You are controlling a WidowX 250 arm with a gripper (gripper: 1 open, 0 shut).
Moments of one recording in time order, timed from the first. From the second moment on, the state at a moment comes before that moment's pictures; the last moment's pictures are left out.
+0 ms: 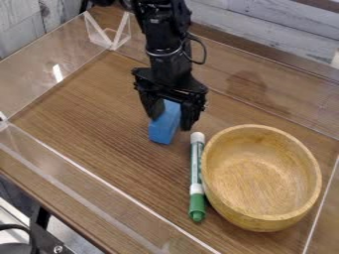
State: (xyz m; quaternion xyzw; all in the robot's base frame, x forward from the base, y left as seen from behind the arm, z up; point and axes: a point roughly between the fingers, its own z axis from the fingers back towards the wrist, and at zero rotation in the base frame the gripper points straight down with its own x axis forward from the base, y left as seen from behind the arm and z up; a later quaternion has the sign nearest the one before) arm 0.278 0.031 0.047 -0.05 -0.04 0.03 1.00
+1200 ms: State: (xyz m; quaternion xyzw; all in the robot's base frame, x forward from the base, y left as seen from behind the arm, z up) arm 0.269 0.038 0.038 -0.03 0.00 0.01 1.00
